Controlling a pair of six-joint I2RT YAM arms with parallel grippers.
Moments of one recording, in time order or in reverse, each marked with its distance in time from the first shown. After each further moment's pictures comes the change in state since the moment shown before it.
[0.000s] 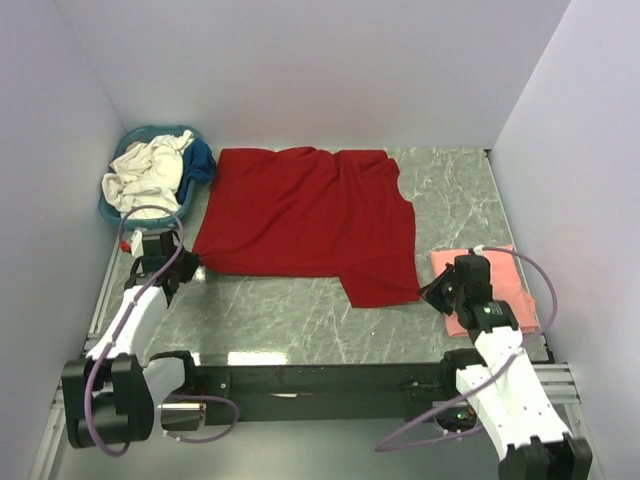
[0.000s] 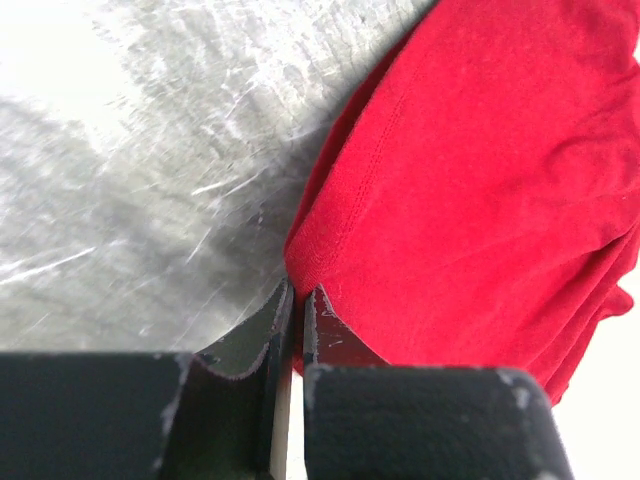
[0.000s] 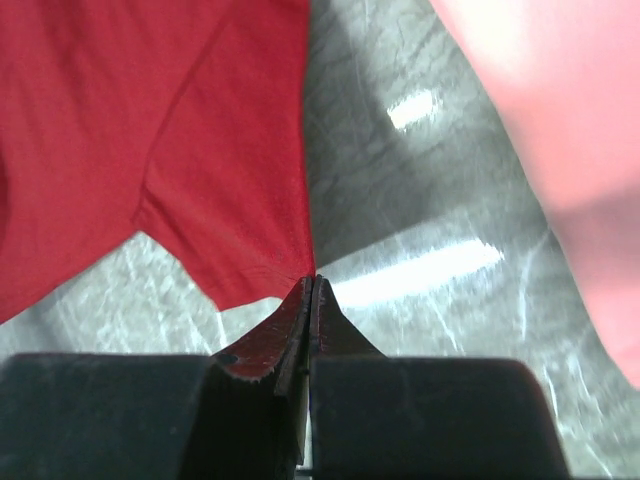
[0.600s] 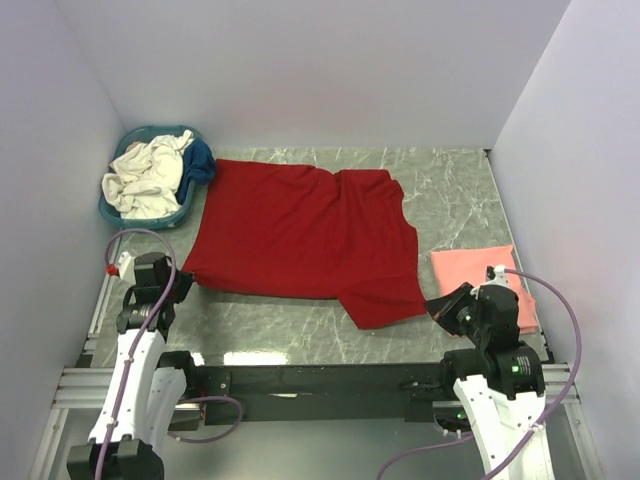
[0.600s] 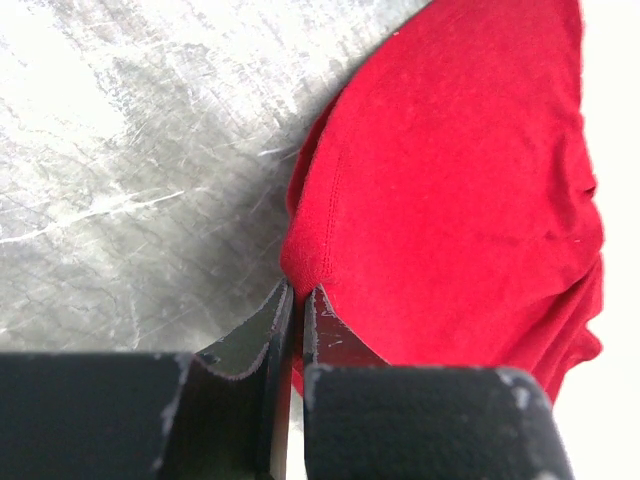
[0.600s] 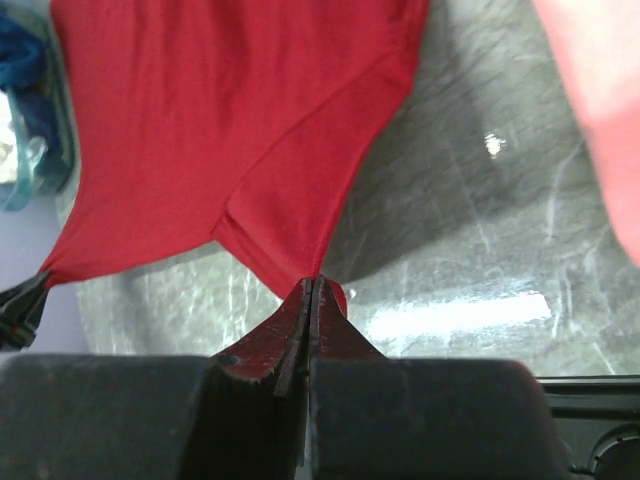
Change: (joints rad) left arm 0.000 -0.400 -0.097 -0.231 -0.088 -0.003; right arm 0.000 -0.430 0.126 -0.370 -0.073 0.003
